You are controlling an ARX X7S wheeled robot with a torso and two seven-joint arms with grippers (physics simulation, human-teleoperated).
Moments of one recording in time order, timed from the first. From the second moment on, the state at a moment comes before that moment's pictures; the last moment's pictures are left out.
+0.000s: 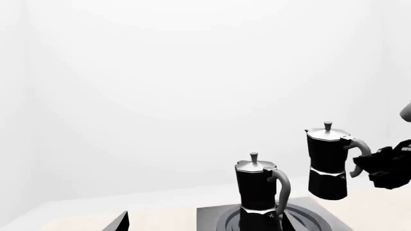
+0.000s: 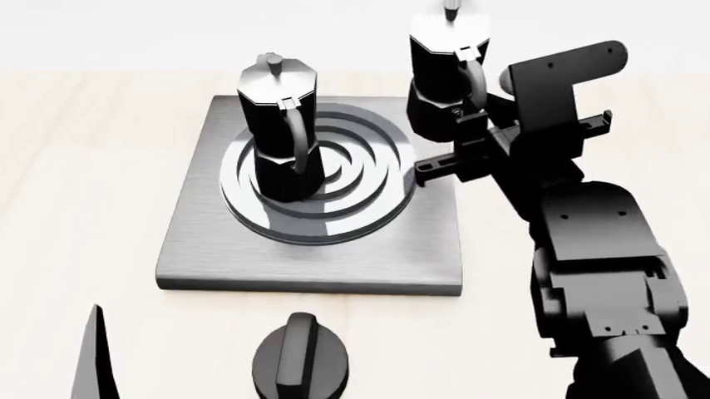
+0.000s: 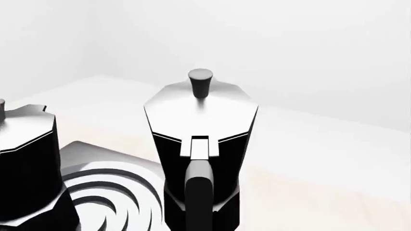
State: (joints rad) left arm 0.06 -0.50 0.35 0.73 -0.18 -0.11 -0.51; right arm 1.31 0.23 -0.80 1.28 0.72 -0.09 -0.29
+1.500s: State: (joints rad) left arm 0.07 -0.51 0.36 0.72 -0.18 -0.09 -0.52; right arm 1.20 0.19 -0.80 1.04 0.74 0.01 -0.18
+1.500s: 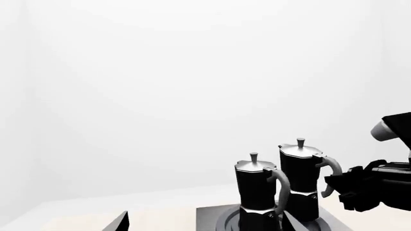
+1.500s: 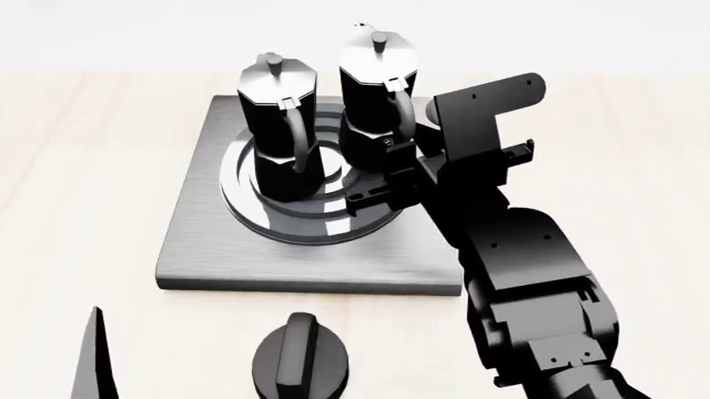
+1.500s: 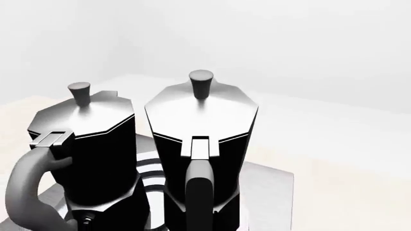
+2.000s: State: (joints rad) left arm 0.07 -0.51 0.37 0.72 -0.18 -0.09 -0.52; right arm 1.22 0.13 -0.78 1.22 0.72 -0.08 -0.25
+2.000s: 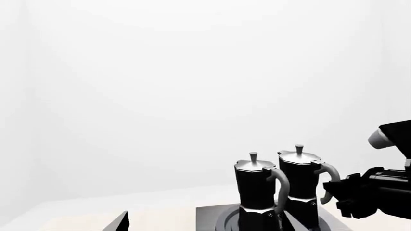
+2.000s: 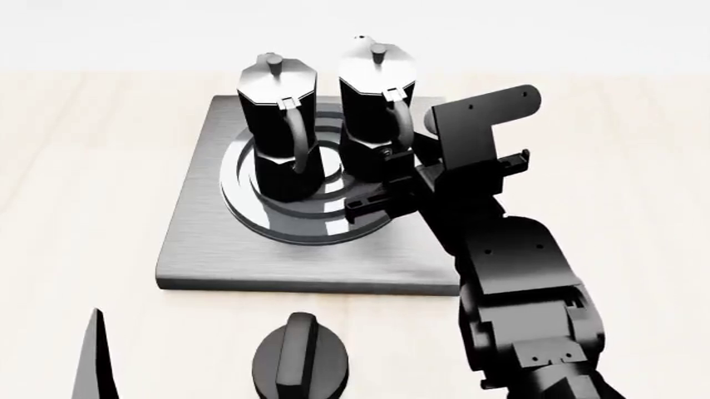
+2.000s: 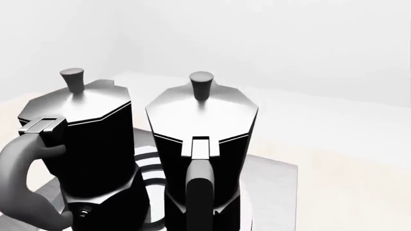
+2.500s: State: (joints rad) left arm 0.07 -0.51 0.37 0.72 -0.17 -0.08 -0.53; right arm 1.20 0.13 -0.76 1.18 0.71 -0.08 -0.24
